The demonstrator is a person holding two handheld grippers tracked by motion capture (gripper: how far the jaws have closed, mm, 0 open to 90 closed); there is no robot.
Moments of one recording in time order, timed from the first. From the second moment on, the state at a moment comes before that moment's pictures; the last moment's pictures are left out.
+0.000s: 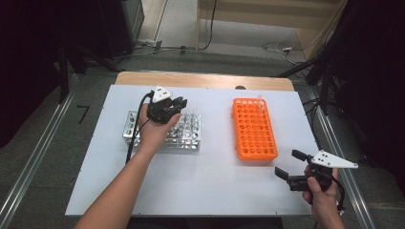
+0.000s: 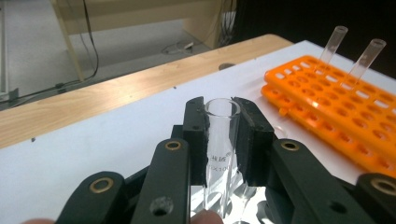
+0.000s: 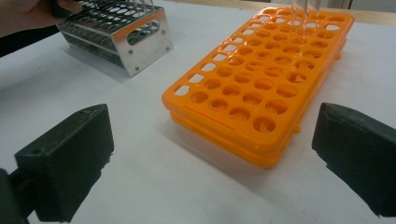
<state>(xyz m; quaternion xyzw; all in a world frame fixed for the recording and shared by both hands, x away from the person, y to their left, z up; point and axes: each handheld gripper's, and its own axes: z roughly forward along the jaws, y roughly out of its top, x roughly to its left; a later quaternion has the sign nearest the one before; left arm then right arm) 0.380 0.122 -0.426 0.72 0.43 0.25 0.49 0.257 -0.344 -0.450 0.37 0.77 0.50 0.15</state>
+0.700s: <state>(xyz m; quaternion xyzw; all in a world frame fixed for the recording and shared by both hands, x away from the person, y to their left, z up) 0.368 0.130 -0.424 0.71 0.45 0.21 0.50 0.257 -0.342 -0.452 0.37 0.77 0.50 0.15</state>
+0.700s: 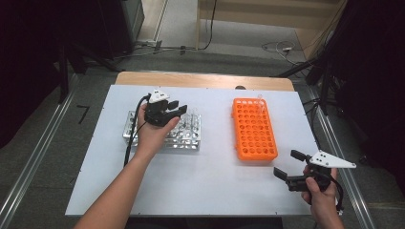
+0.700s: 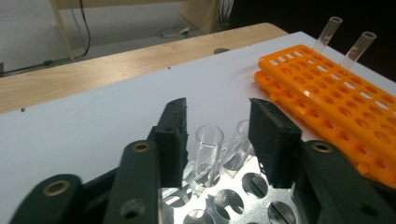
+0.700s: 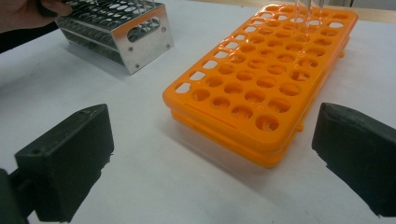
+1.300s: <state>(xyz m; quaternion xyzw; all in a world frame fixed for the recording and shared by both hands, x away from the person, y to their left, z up) 0.303 0.142 -0.413 0.71 0.38 0.18 0.56 0.260 -0.339 -0.451 0.37 0.77 0.50 0.15</state>
